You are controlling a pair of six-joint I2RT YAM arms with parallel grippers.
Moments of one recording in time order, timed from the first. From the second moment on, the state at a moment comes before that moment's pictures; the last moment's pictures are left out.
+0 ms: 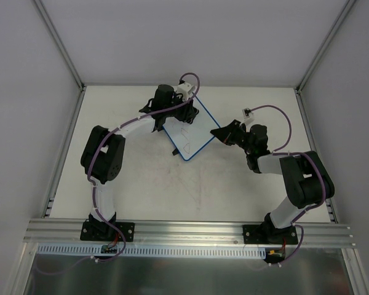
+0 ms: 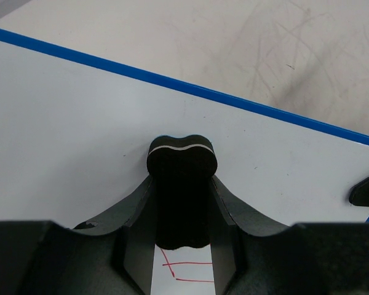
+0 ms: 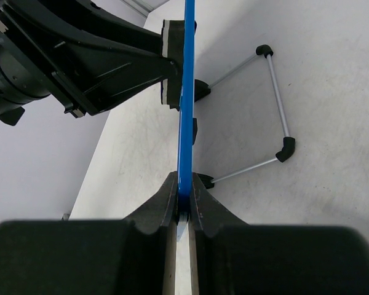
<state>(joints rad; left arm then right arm) -0.49 1.98 1.45 0.09 0.39 0.00 0.29 1.64 0.60 0.90 -0.50 0.80</state>
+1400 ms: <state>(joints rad) -0.24 2.00 1.29 0.08 0.23 -0.61 0.29 1.64 0.60 0.91 -0.52 0.80</state>
